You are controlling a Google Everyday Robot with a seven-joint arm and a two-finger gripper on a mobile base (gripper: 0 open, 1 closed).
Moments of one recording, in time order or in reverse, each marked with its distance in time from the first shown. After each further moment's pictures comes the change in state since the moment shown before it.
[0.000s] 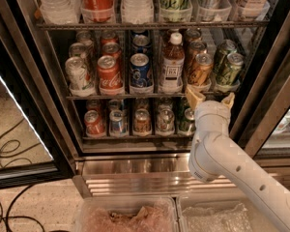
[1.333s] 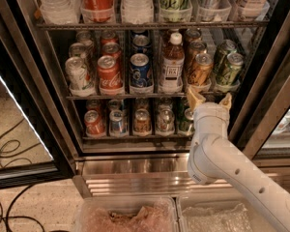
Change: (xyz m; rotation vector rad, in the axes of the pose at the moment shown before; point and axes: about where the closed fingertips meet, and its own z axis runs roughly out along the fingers) arm 0.001 0.003 -0.007 0.000 0.000 0.000
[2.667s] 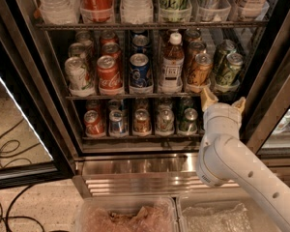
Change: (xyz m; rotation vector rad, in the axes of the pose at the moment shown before) arm -0.006 -0.028 -0.007 0.040 0.021 0.055
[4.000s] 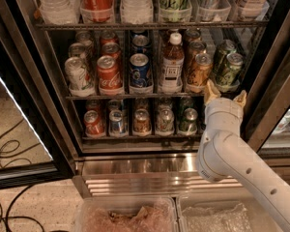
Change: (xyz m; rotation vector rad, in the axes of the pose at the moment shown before) arm -0.021 -0.003 0.007 0.018 -0.060 0.011
